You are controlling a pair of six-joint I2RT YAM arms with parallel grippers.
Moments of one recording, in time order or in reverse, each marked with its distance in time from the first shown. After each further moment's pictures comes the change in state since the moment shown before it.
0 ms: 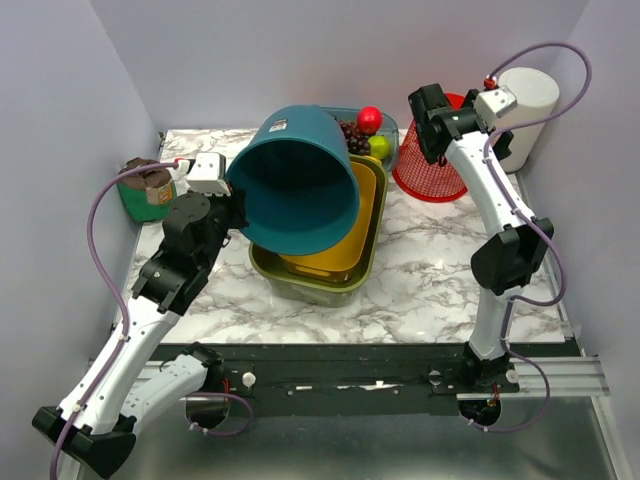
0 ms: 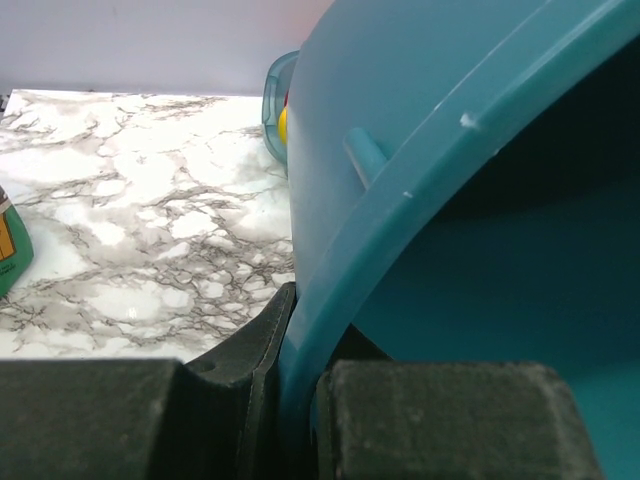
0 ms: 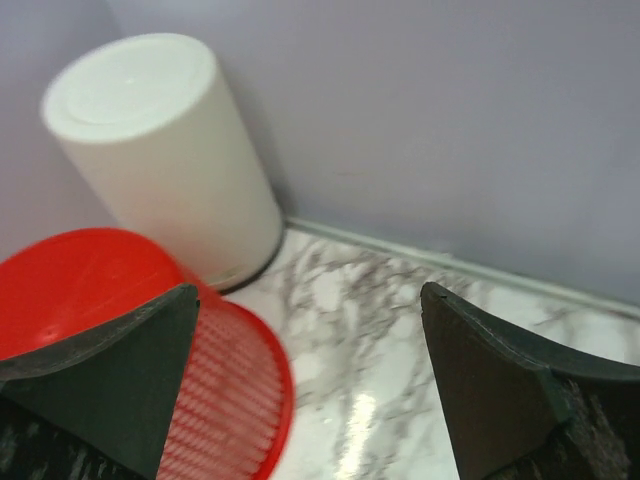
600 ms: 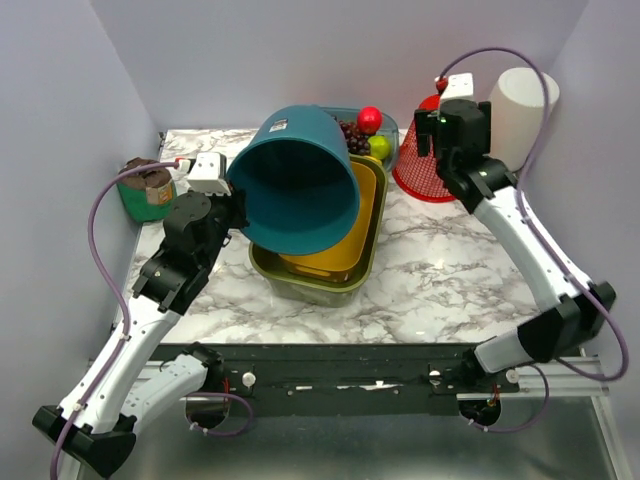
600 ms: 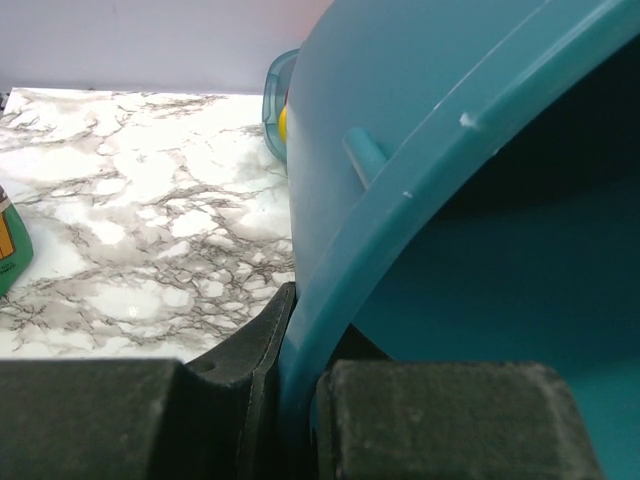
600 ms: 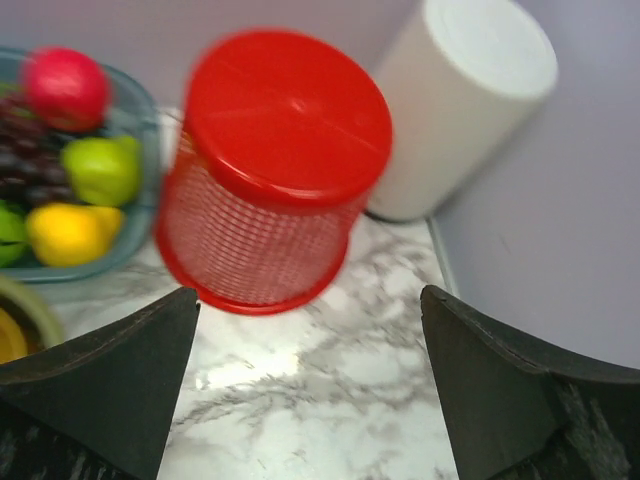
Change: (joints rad) left arm 0.000 0.006 0.000 0.000 0.000 0.000; right arm 0.066 -0.462 -0.578 0.873 -0.748 -1.344
